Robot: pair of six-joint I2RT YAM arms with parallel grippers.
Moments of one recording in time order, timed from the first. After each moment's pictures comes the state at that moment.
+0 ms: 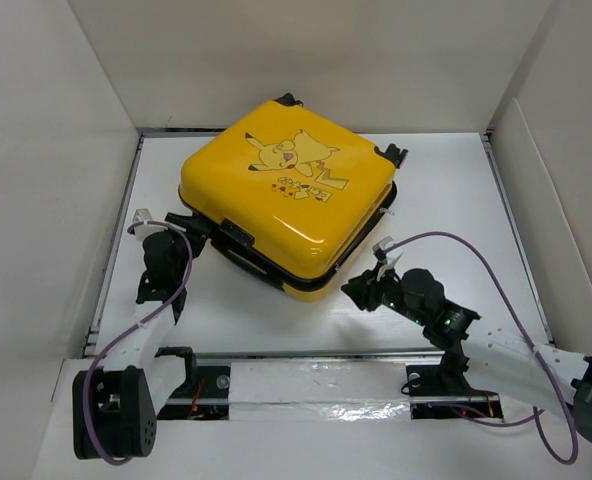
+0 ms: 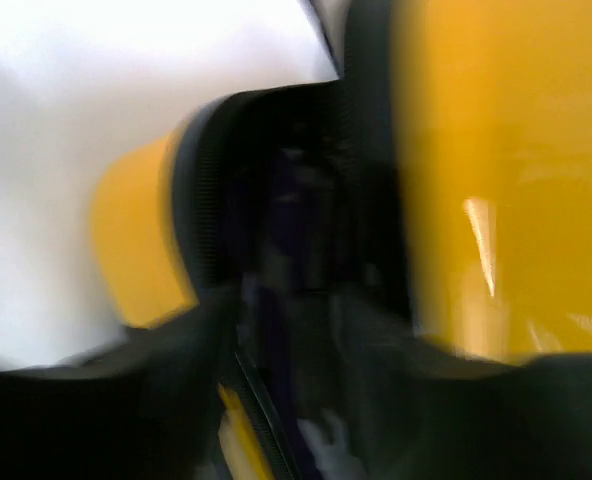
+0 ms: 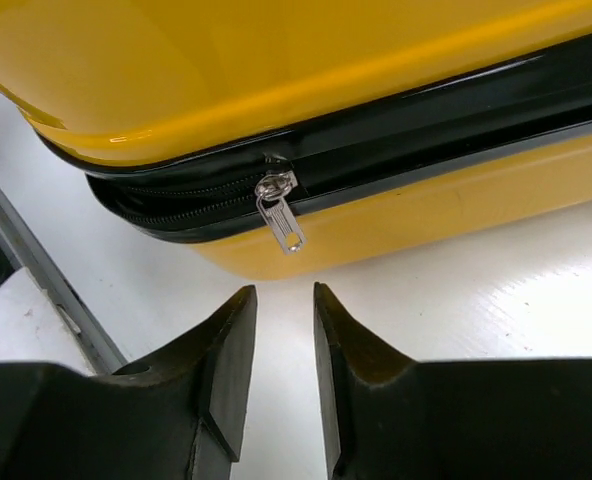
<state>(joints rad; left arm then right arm) 0.01 0.97 0.34 0.35 0.05 -1.04 0.84 0.80 0.29 0.26 0.00 0.32</state>
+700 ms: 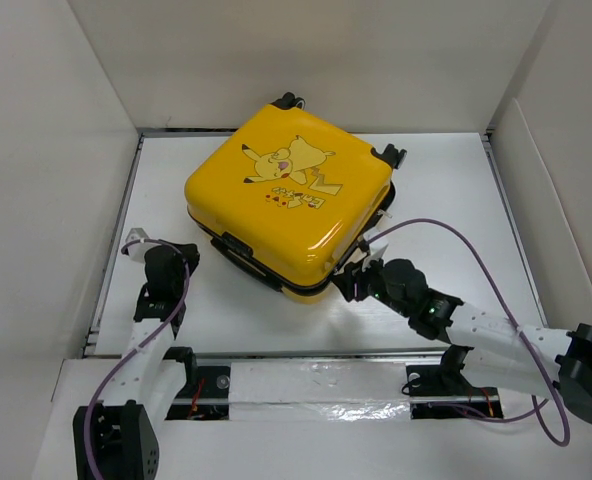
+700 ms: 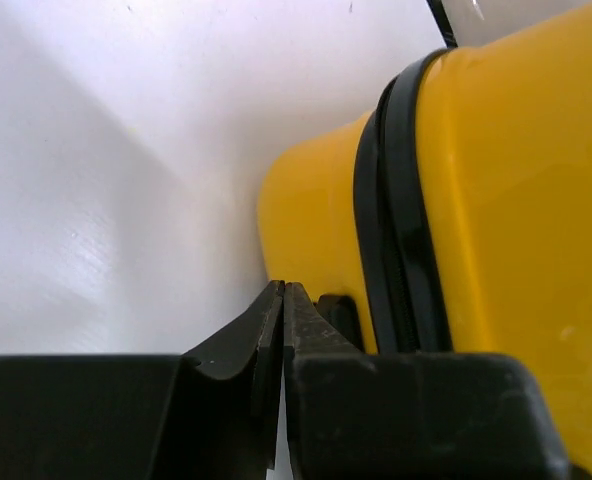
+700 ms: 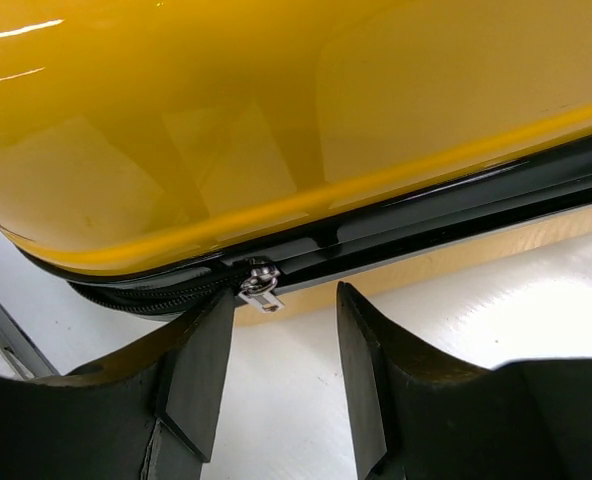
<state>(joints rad) 0.00 0.79 0.29 0.08 -0.17 -0.95 0.90 0.99 0.42 0.26 0.13 0.26</state>
